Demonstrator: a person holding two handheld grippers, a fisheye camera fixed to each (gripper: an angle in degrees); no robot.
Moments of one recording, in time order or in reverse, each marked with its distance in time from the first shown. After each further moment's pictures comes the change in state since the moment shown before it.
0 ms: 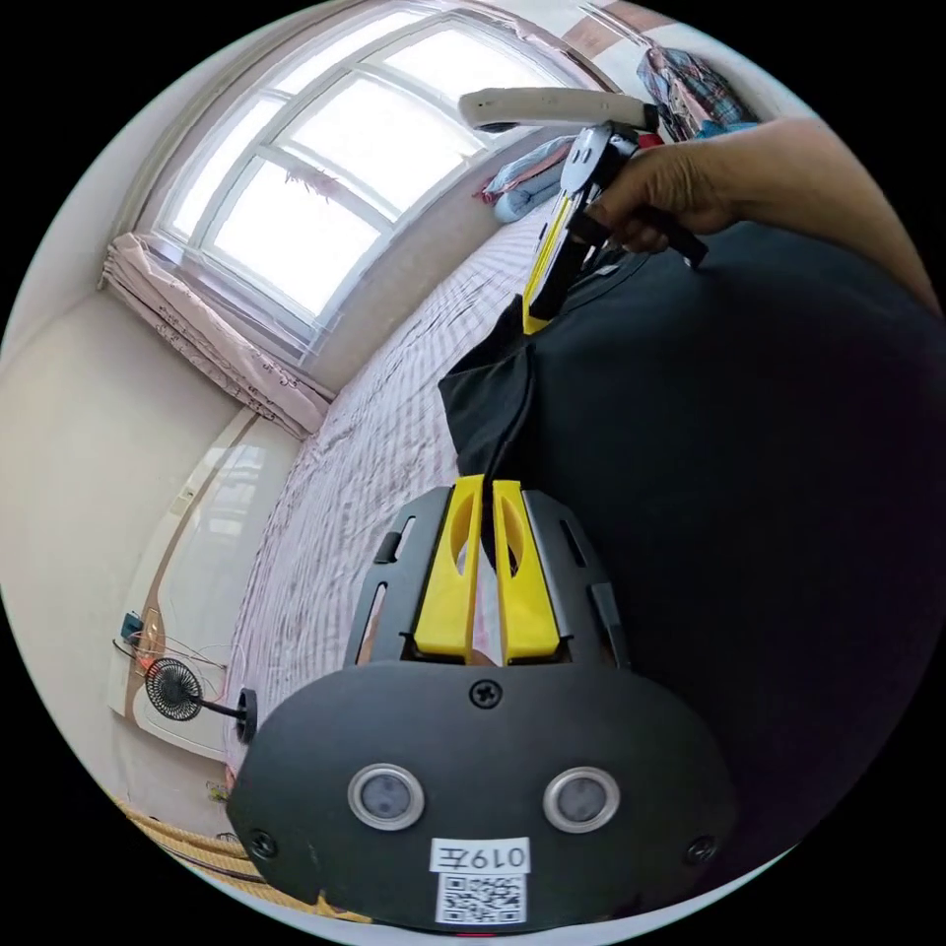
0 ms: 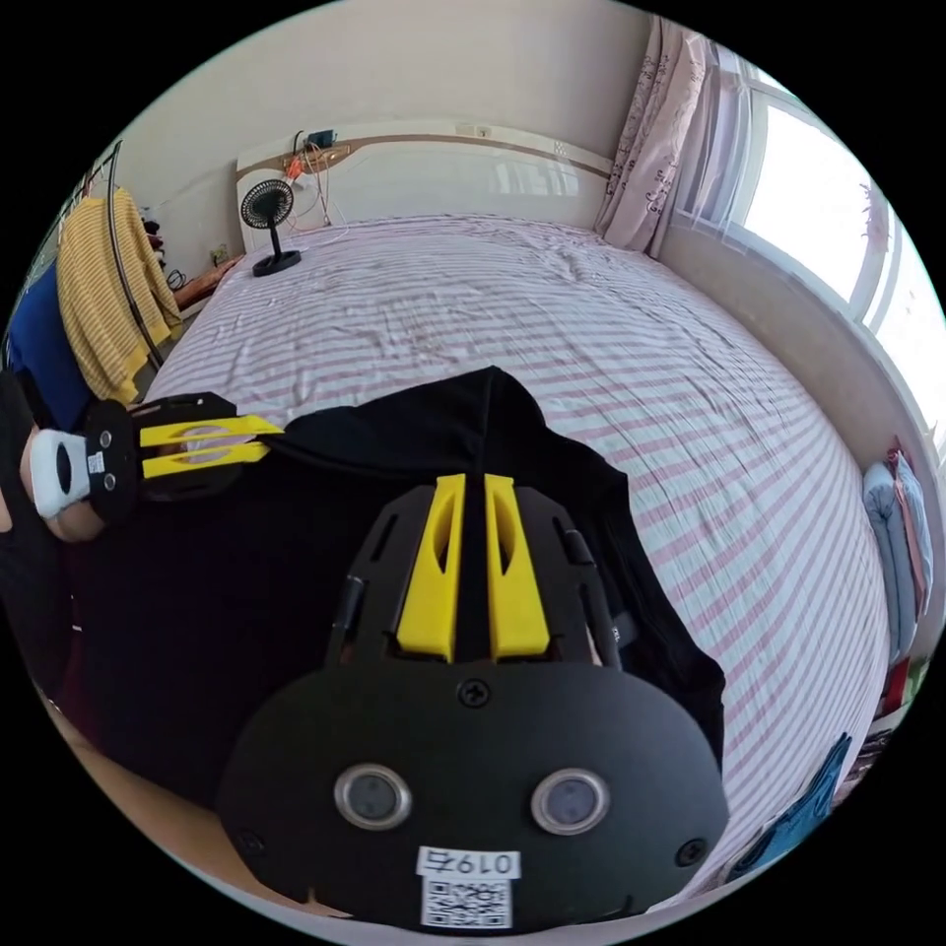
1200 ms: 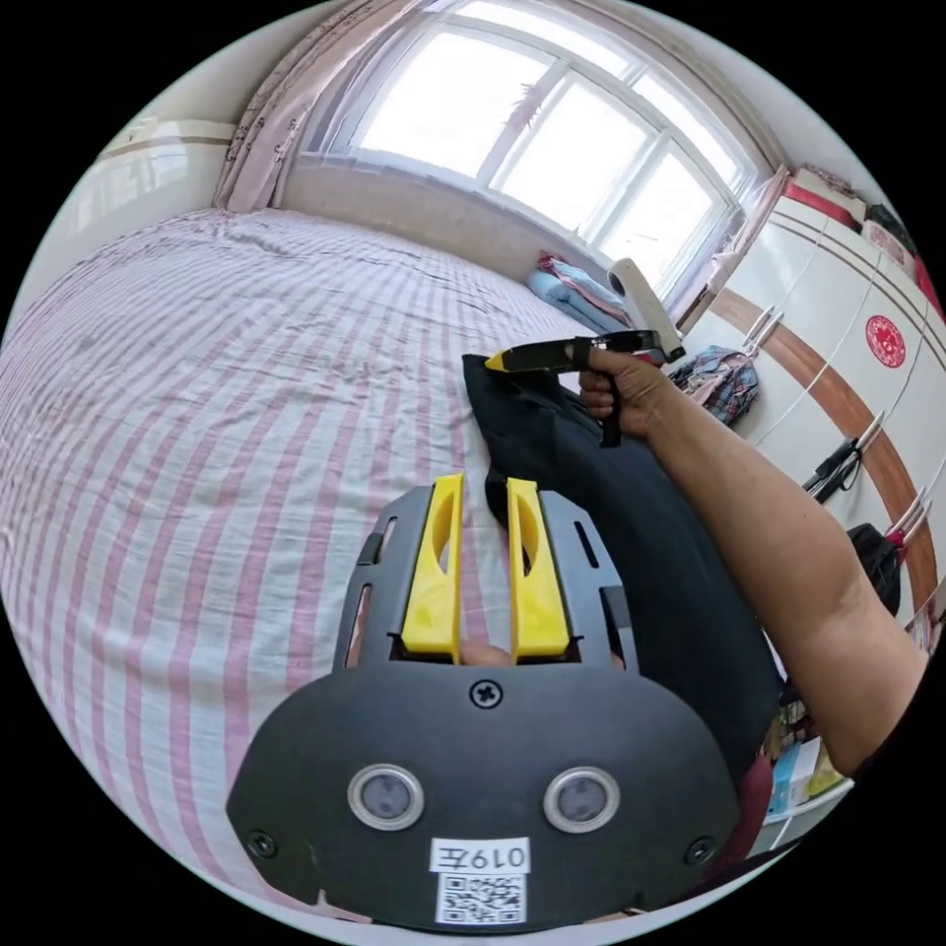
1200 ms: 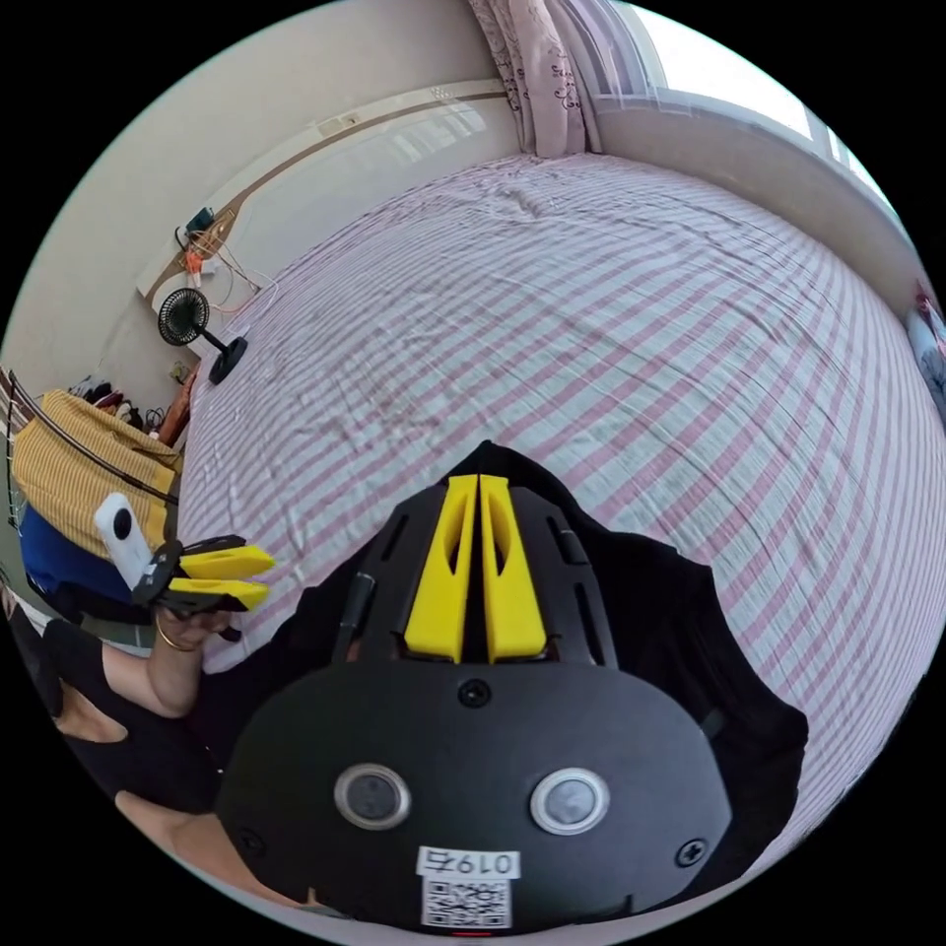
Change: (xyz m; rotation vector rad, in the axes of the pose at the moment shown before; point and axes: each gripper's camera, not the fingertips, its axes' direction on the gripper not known) left arm -0.248 0.141 0.190 0.054 0.807 -0.744; right arm 0.093 -0.120 0.067 -0.105 -0.194 0.387
